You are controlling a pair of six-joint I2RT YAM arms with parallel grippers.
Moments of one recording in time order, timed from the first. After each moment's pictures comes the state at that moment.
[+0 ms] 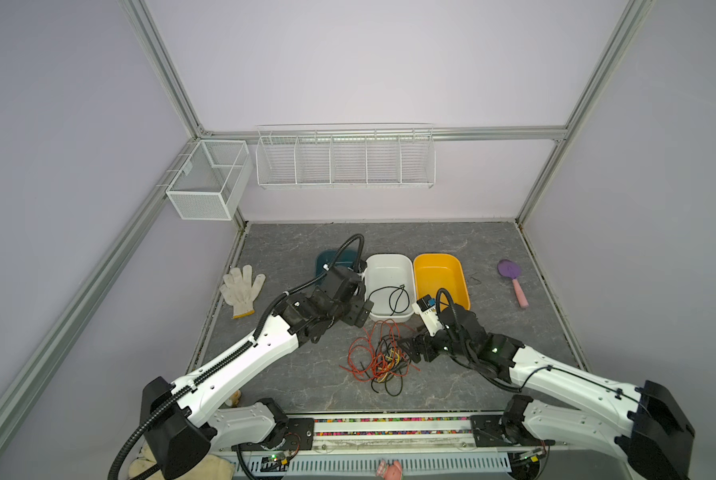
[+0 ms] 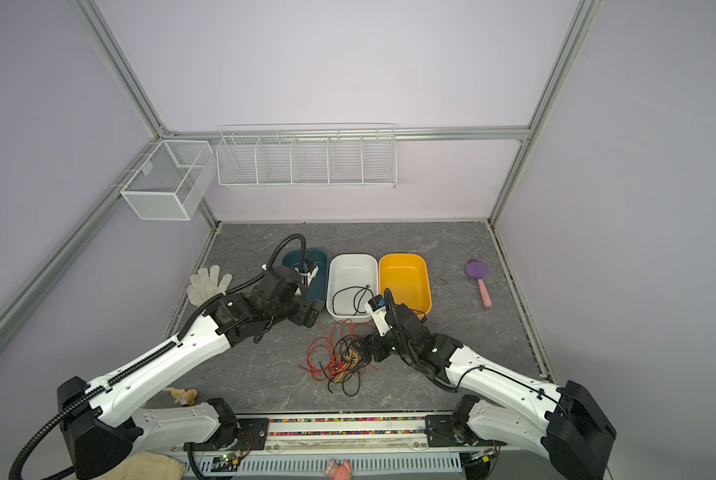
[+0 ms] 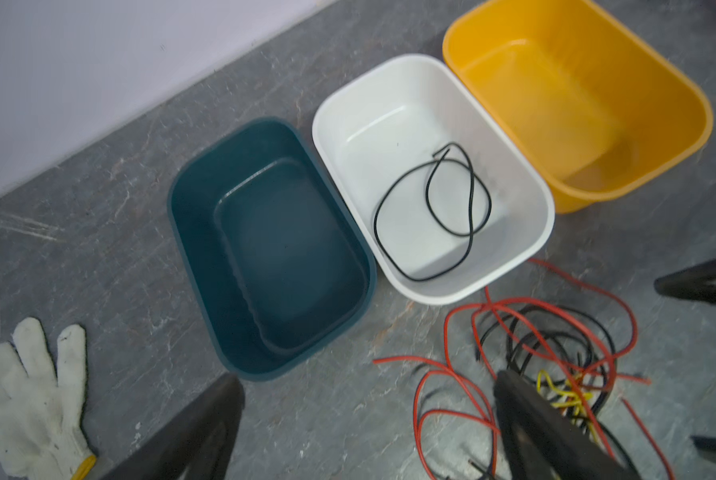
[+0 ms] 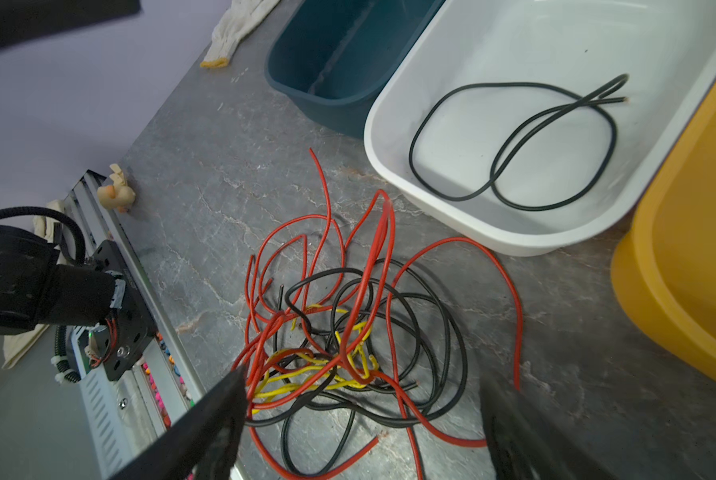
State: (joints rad) left arm -0.84 1.20 1.05 -0.69 -0.26 -0.08; right arm 0.86 1.08 0.58 -0.19 -0.16 0.38
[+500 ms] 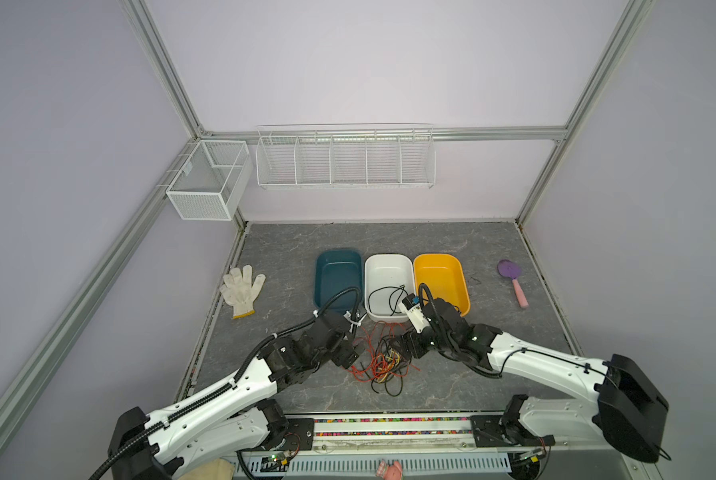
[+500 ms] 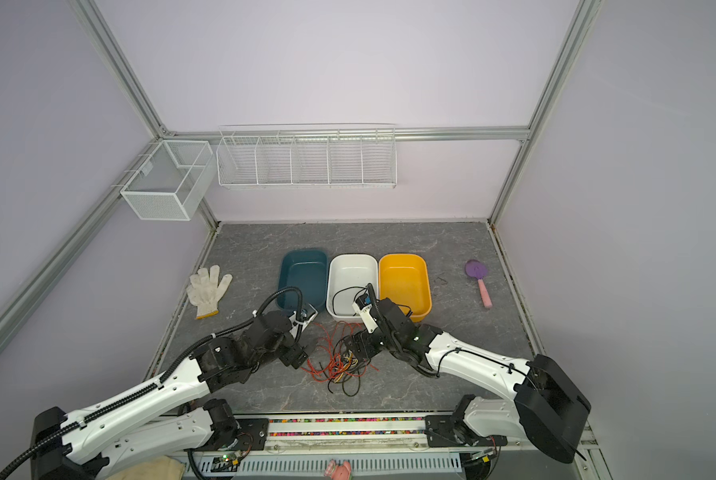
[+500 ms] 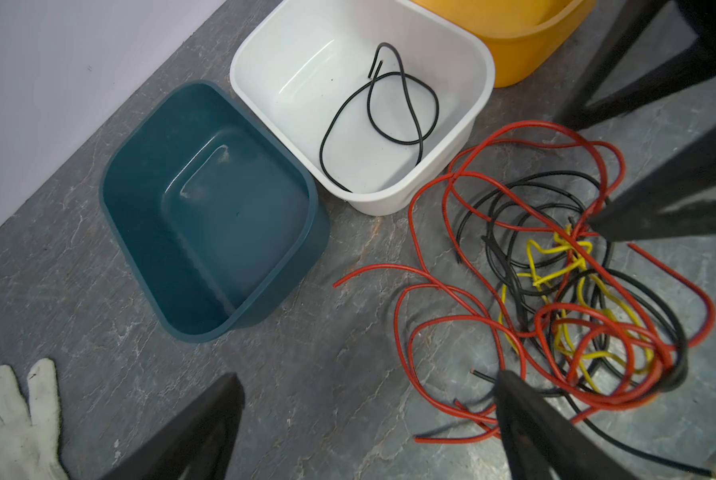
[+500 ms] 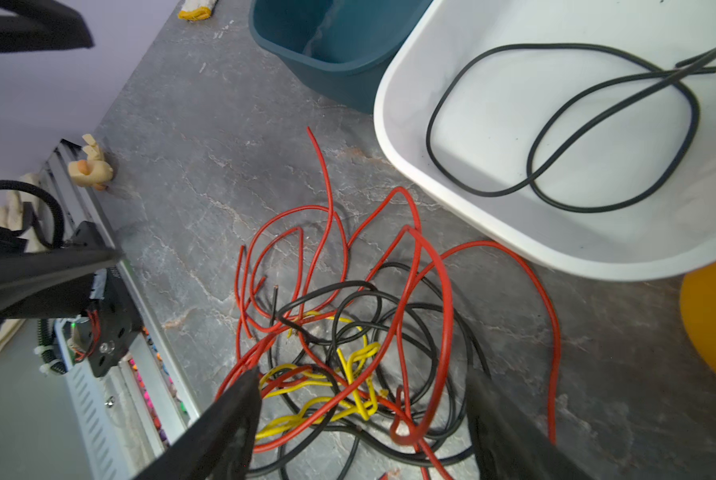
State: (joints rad) left arm -0.96 0.90 0.68 -0.54 -0.26 0.08; right arm 0.87 1.26 0.68 -0.20 -0.16 0.36
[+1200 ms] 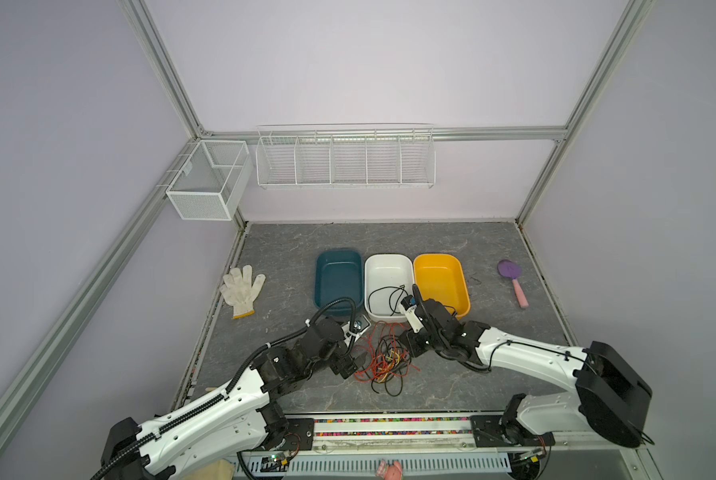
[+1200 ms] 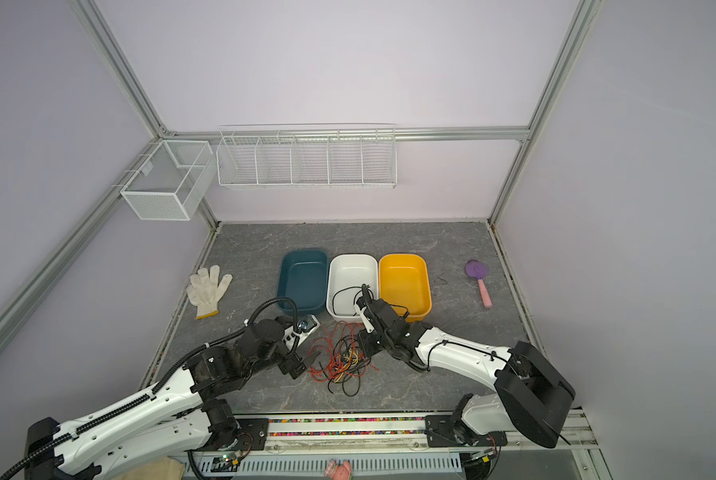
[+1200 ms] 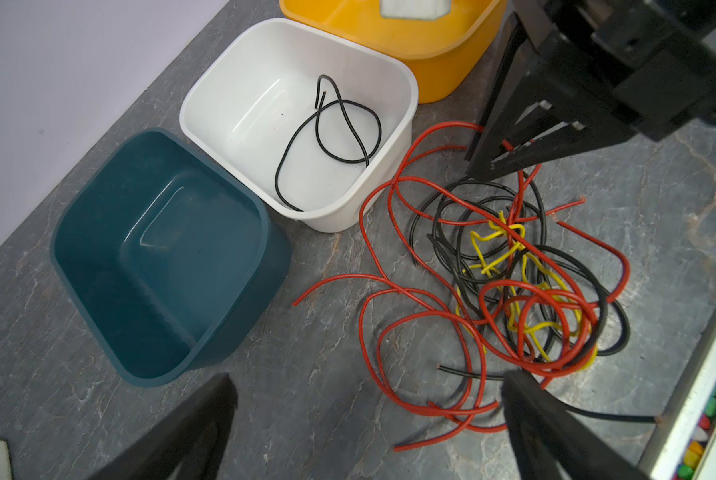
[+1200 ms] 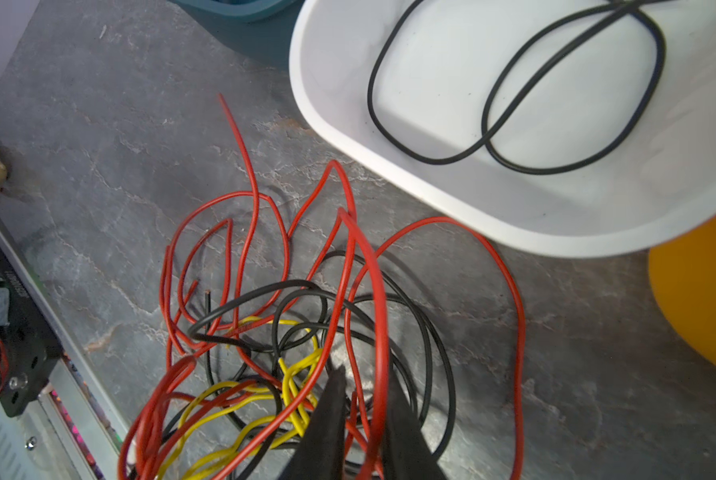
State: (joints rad) left arm -0.98 0.84 0.61 -0.47 -0.17 0.17; right arm 0.86 1.36 0.71 -0.23 -0.09 0.38
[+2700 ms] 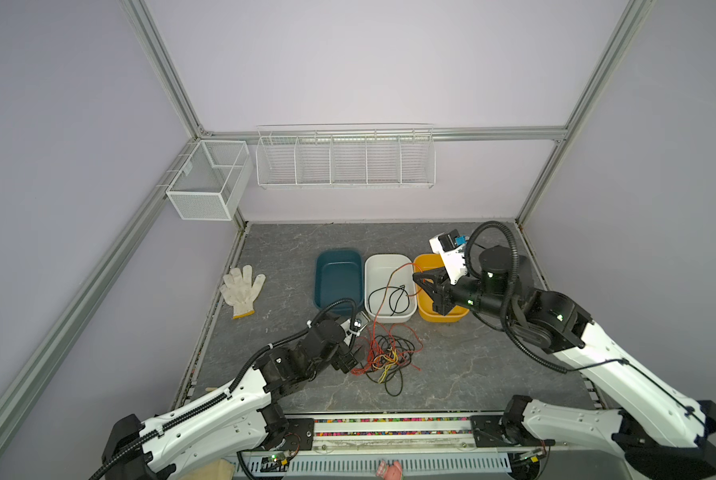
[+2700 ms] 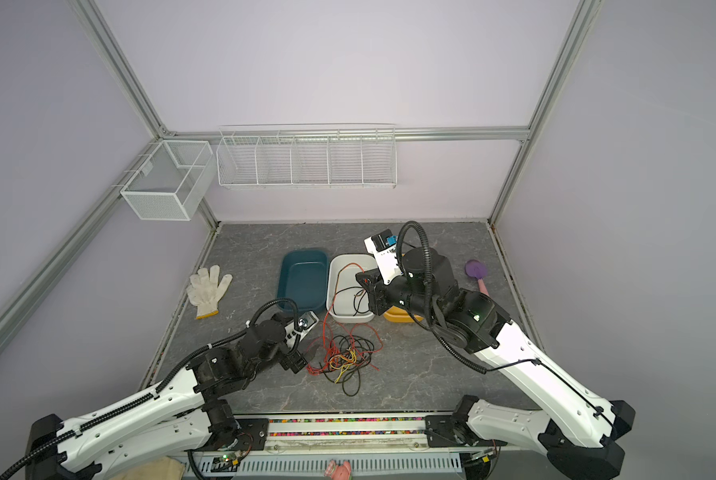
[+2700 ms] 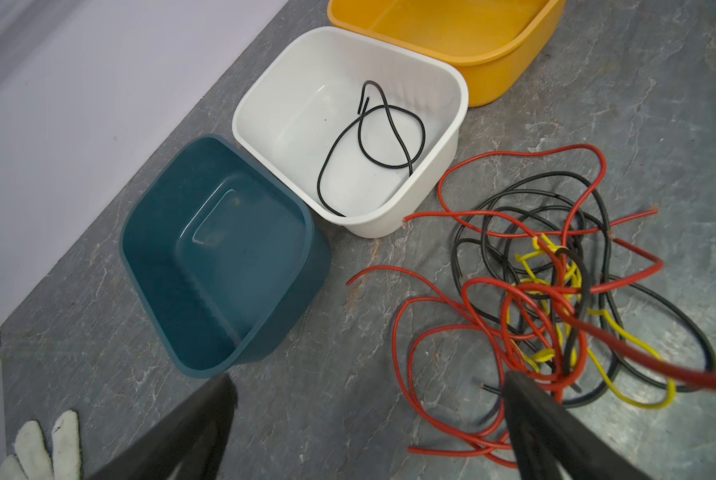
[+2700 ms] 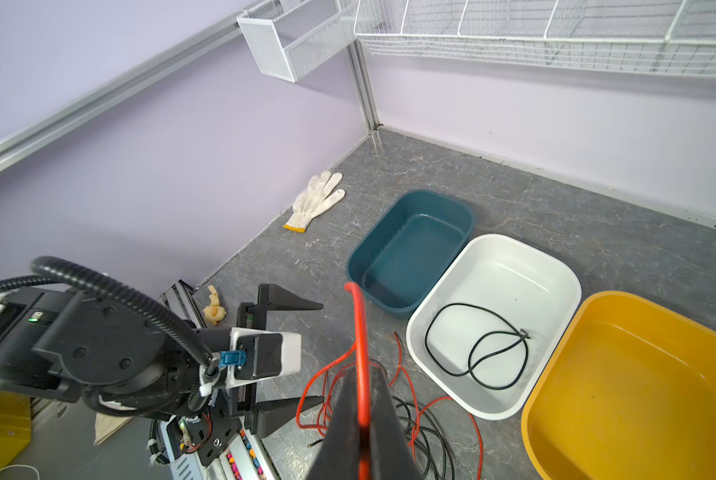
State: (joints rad) left arm -0.99 0.85 0.59 -0.42 -0.29 0.19; right arm 0.87 1.09 1.37 -0.65 -0.05 0.27
